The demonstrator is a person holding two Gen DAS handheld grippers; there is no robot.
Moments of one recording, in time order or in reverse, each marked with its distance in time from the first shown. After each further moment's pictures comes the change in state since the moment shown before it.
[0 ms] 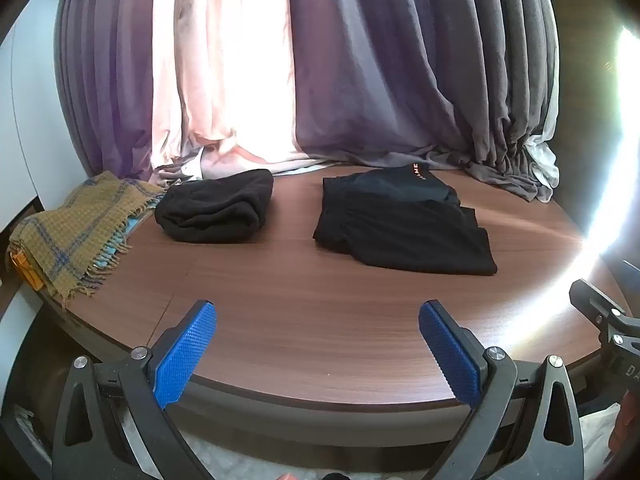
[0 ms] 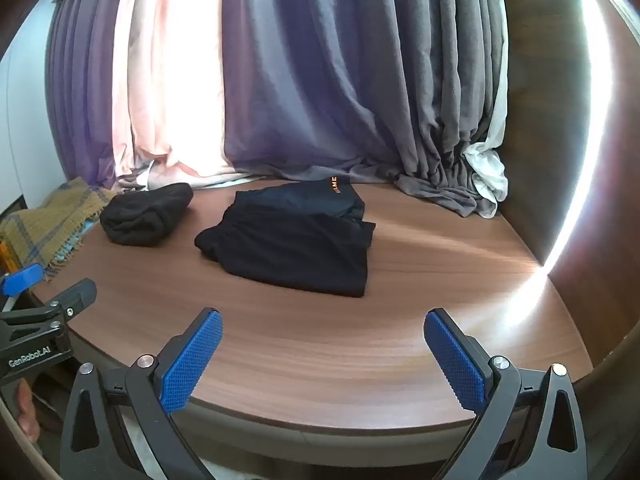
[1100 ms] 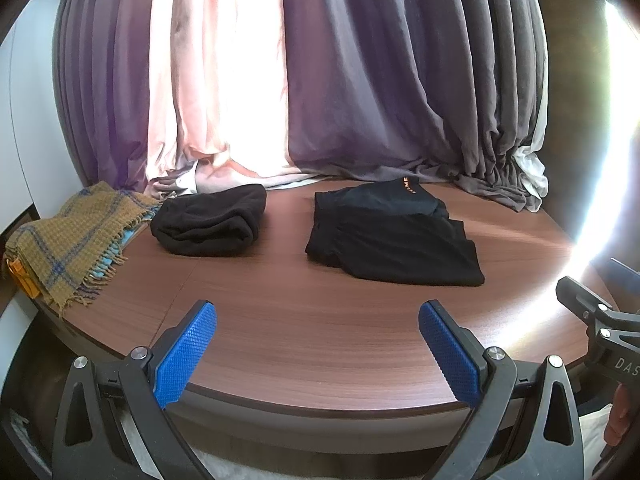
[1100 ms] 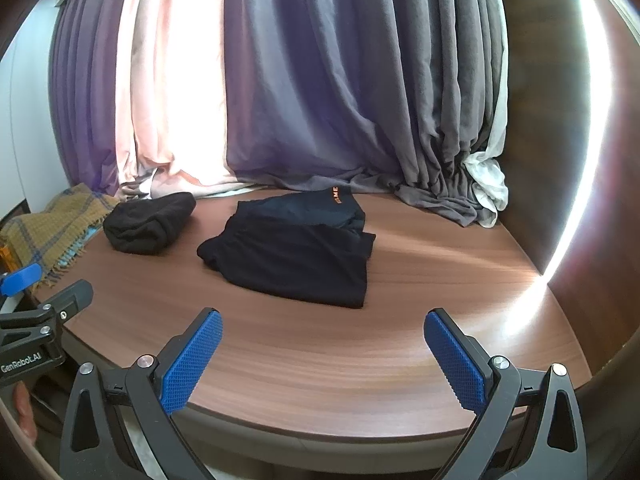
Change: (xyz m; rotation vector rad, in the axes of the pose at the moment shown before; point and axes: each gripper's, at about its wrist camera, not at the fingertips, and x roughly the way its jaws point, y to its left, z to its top) left arm -0.013 -0.004 0.012 0.002 -0.036 -0.027; right arm -0.004 -0.005 0.007 0.002 -0.022 0.016
